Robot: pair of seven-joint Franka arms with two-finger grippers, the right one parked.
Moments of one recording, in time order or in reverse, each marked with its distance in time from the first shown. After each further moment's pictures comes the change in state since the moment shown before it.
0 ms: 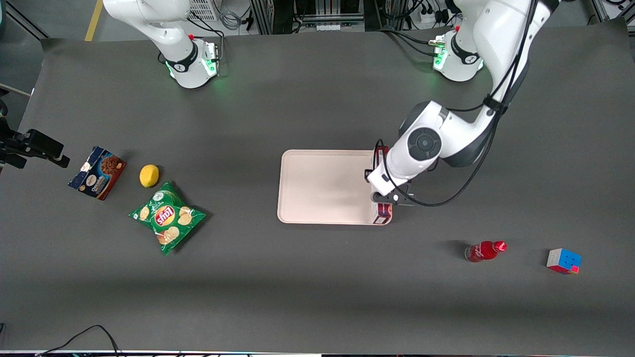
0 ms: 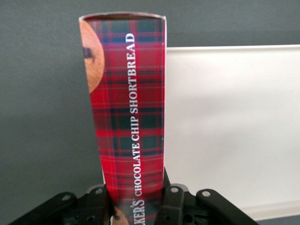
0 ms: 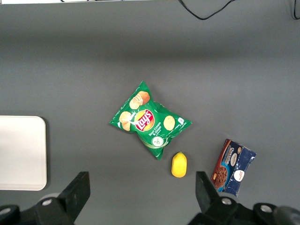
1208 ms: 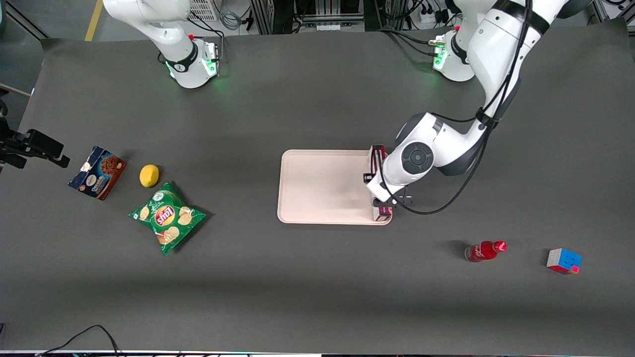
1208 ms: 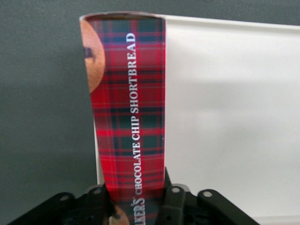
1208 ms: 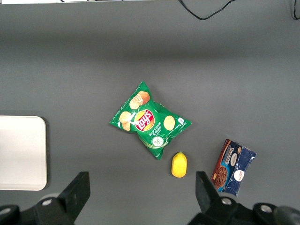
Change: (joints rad) arm -0.009 0.073 0.002 0.013 0.011 -0.025 -0.099
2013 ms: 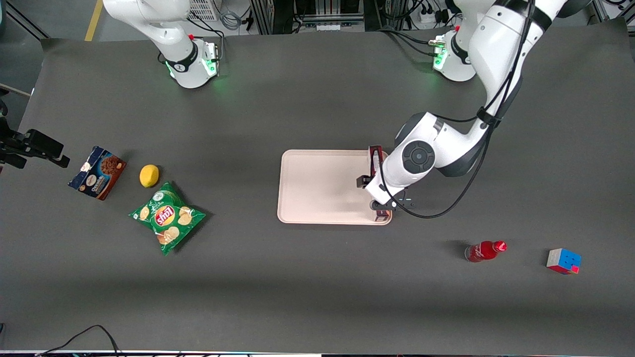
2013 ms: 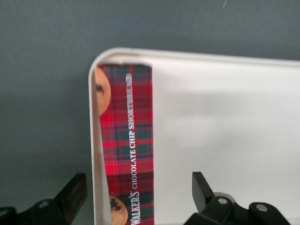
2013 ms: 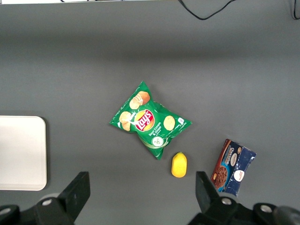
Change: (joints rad) arm -0.002 -0.016 -0.002 0.056 0.005 -0.011 -0.007
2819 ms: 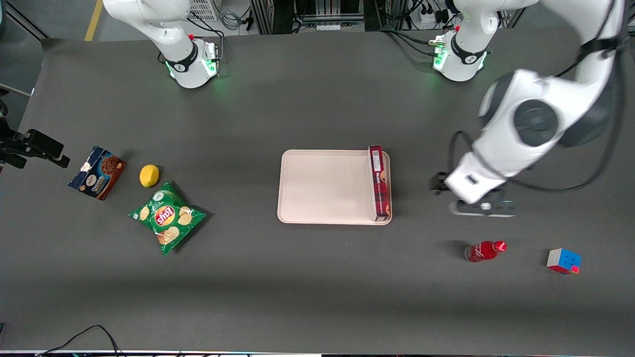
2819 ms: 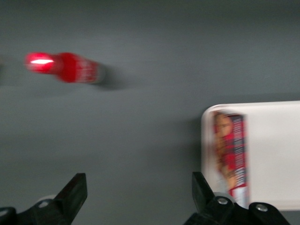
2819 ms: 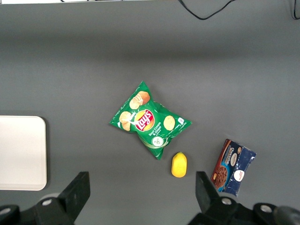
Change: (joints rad) arm 0.178 -0.302 0.075 0.136 0.038 -0.365 0.333
